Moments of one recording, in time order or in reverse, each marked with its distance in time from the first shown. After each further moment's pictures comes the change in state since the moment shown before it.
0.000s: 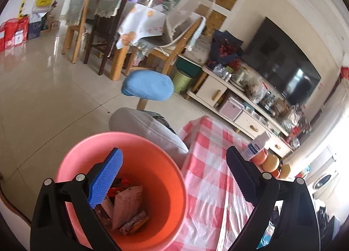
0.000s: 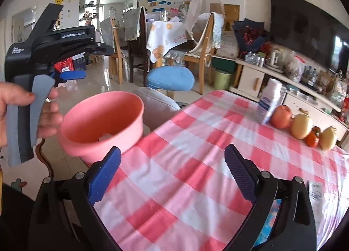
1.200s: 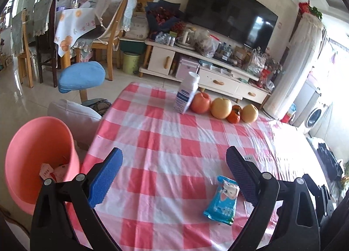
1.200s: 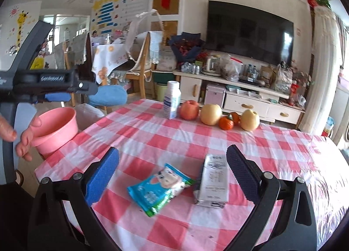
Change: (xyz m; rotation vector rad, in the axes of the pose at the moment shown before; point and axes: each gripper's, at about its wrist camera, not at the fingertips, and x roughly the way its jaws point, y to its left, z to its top) left arm -0.014 -0.193 -0.100 0.335 0.157 -0.143; right arm -0.137 -0.129 -0.067 0.151 -0.125 -0.313
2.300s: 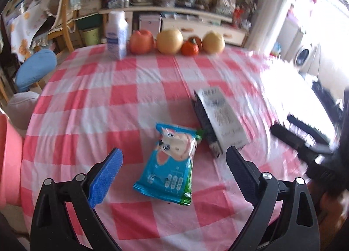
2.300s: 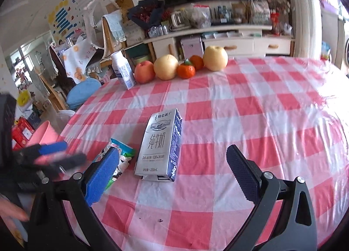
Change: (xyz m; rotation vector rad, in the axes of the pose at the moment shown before) left arm 0.085 -0.124 -0.081 0.279 0.299 -0.052; right arm 0.046 -0.137 -0.043 0.363 0.254 0.043
